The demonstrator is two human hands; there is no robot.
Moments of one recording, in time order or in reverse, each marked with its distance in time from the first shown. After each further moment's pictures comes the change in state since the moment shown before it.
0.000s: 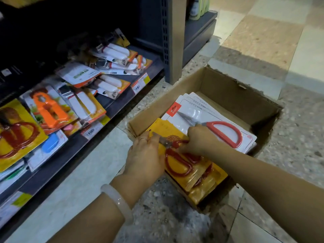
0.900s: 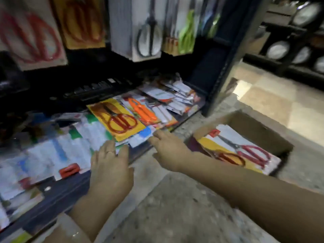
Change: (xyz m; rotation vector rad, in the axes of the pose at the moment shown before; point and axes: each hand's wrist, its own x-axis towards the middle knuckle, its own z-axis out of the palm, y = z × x) left_hand -0.186 -0.246 -0.088 0.170 0.346 -0.229; right_hand -0.119 -0.299 0.049 -0.419 0.302 -0.627
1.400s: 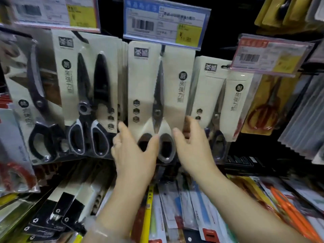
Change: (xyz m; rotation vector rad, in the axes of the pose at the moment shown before) left_hand -0.065 -0.237 -0.150 -0.814 0.971 -0.756; right_hand 0.112 -0.313 -0.145 1.068 0.455 -0.418
